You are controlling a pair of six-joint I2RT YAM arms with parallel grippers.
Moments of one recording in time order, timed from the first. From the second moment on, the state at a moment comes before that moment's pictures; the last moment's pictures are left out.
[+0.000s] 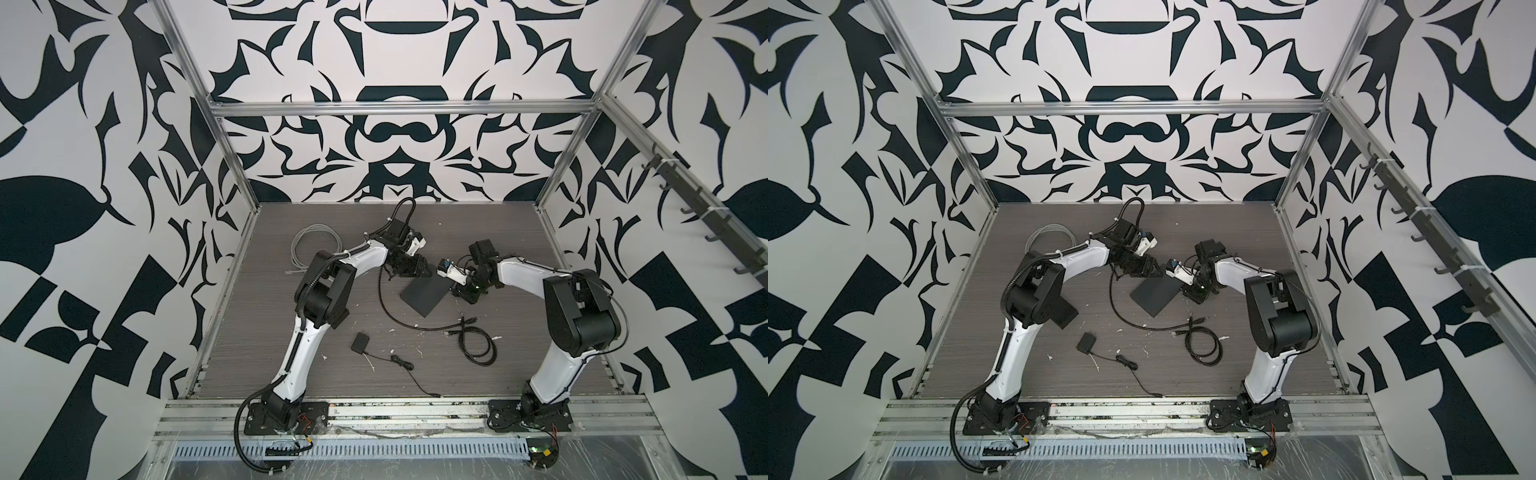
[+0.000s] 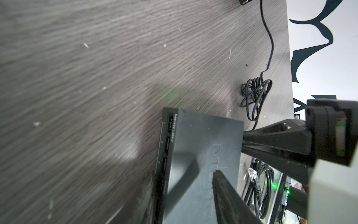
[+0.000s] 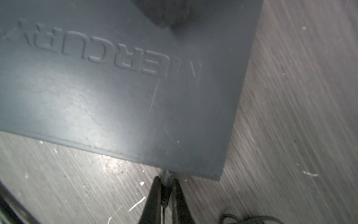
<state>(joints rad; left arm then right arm) -0.62 2.31 1.75 -0.47 0.65 -0.32 0.24 1.79 1.03 -0.49 -0.30 -0.75</state>
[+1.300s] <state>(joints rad) -0.62 2.35 1.78 -0.47 0.69 -0.27 0.22 1.79 1.01 -0.41 -0.33 -0.64</state>
